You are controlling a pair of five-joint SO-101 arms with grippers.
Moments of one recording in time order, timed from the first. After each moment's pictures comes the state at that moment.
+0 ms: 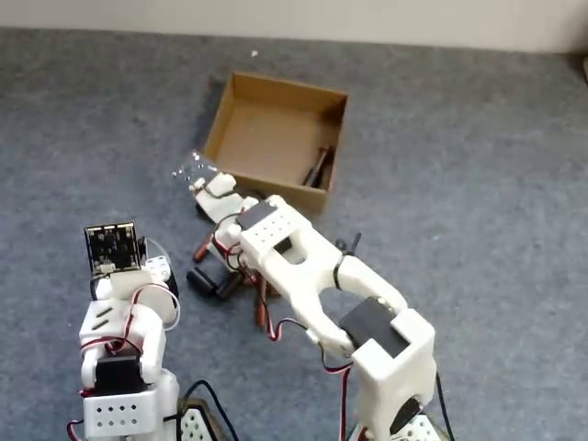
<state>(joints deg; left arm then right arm) -12.0 -103.7 94.9 47.7 7.3 -45.0 18.3 11.1 44.0 14.0</state>
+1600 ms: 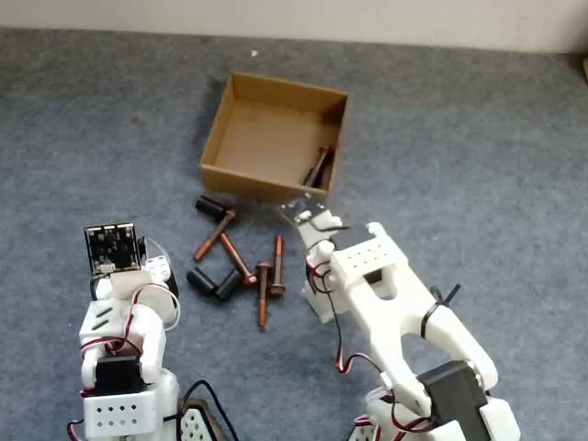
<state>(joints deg) -12.0 -103.7 94.9 47.7 7.3 -28.6 -13.1 44.6 64.8 14.2</state>
